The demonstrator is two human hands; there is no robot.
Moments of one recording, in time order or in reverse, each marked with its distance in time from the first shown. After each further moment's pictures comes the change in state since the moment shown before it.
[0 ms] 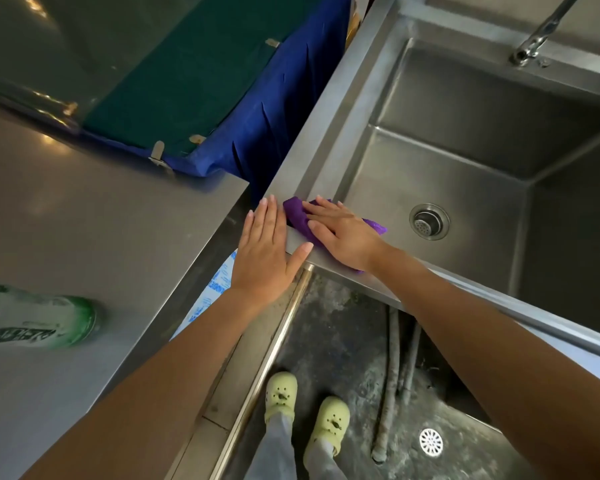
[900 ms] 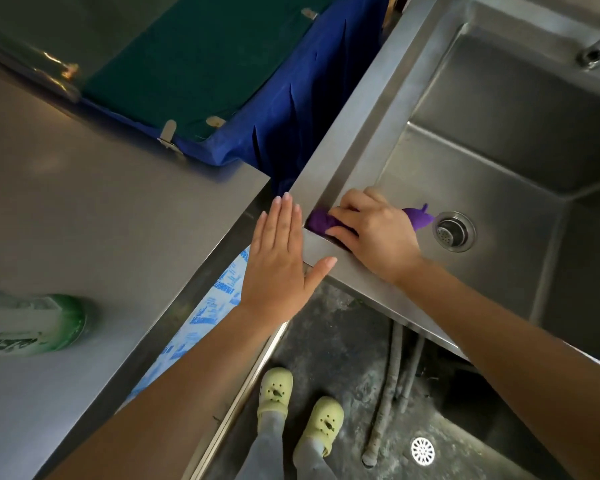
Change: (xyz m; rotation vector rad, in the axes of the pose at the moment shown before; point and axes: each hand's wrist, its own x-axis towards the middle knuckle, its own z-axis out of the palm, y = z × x) left_hand 0.001 -0.006 0.009 -0.015 0.081 -0.046; right_hand 0.022 0.006 -0.006 -0.374 0.245 -0.172
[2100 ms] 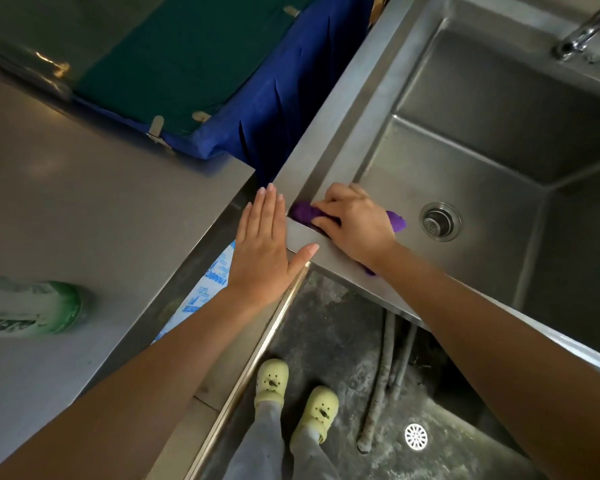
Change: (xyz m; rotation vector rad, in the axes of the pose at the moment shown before) left_hand 0.000 0.002 -0.003 0.043 -0.033 -0.016; right_hand -0.006 -0.006 -0.001 0.185 -0.068 0.145
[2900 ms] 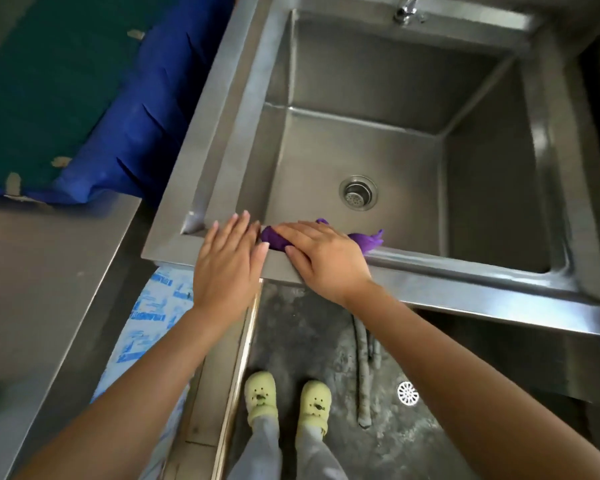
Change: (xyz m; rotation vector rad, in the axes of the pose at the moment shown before) left_hand 0.007 0.068 0.001 -0.026 -0.122 0.252; right_hand -0.108 0.032 -0.007 -0.007 0.175 0.205
